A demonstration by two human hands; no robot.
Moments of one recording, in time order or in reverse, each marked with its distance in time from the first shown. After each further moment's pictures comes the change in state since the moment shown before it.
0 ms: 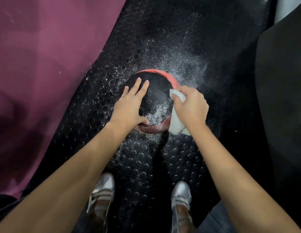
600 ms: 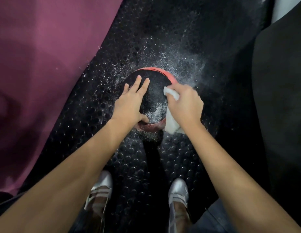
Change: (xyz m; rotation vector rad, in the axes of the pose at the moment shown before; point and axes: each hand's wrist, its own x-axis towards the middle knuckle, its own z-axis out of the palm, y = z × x) left_hand 0.000 0.008 0.000 0.031 -0.014 -0.026; right_hand -0.005 -0.009 0.001 -0.048 0.009 -0.087
